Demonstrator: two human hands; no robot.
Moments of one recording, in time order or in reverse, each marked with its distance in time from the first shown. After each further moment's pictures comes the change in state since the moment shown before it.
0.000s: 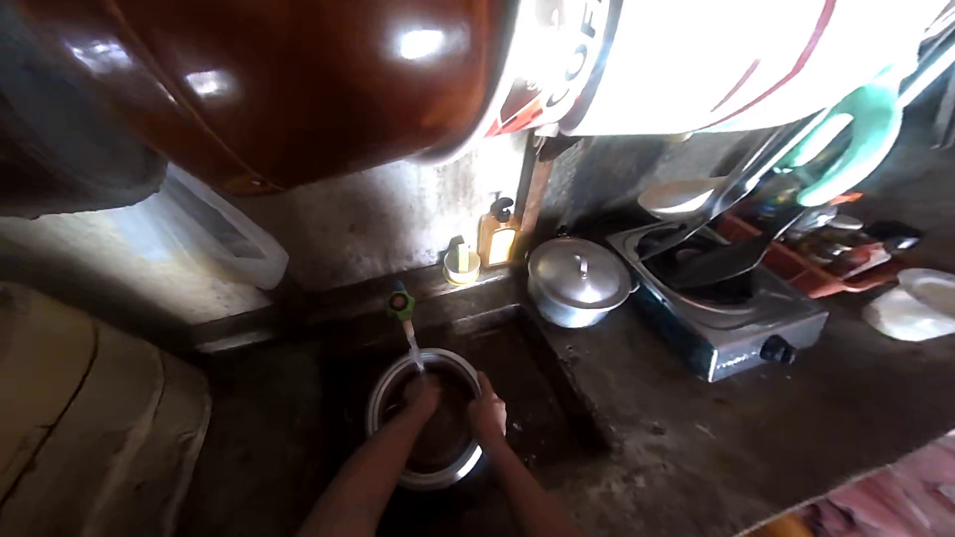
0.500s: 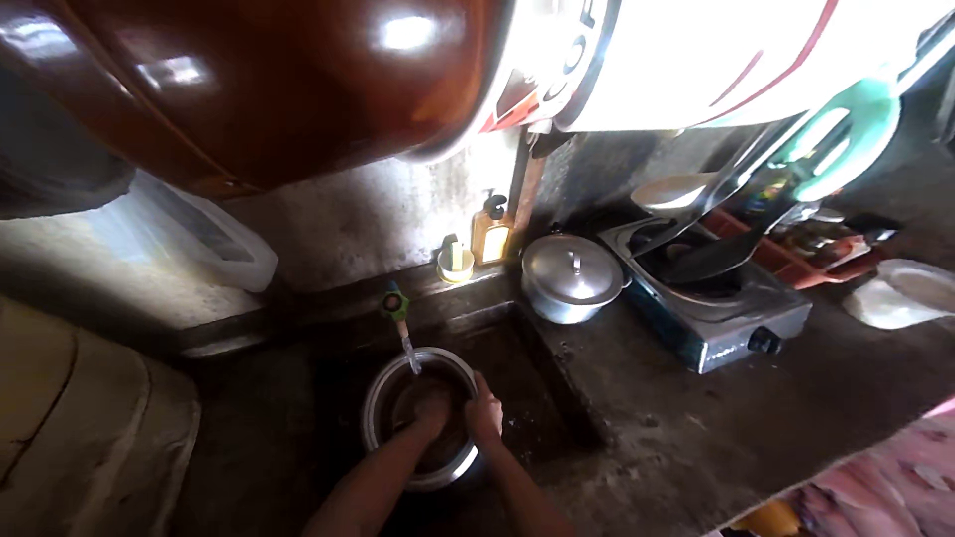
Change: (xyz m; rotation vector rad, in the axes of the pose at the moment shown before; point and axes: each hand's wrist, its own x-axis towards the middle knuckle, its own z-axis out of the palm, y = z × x) left_hand -0.021 0.010 0.014 0.059 -0.095 0.100; right_hand -0.001 0.000 0.001 0.019 0.018 -0.012
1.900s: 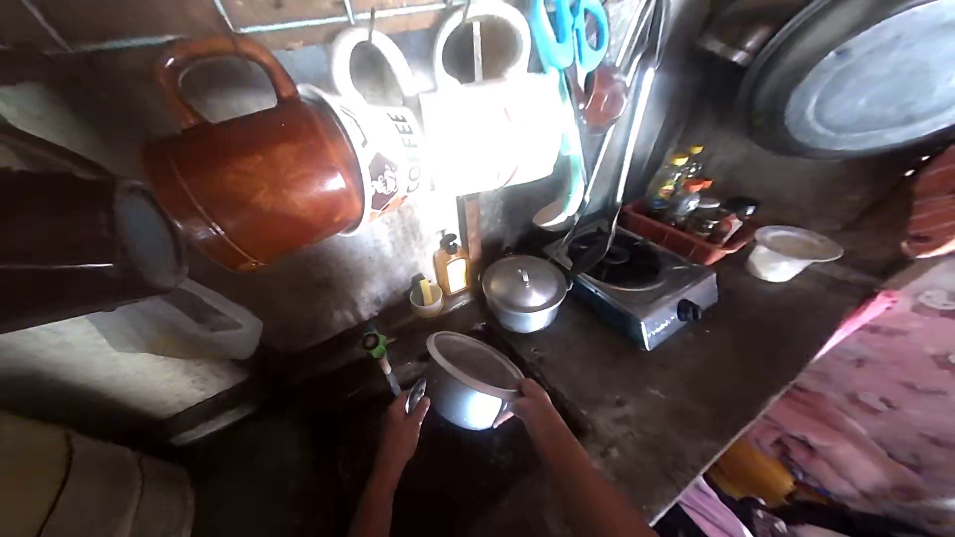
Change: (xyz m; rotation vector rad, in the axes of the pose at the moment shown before) left_hand -0.101 -0.007 -0.070 -0.719 0.502 0.337; right_hand -0.005 0.020 -0.118 1.529 0.092 0.429
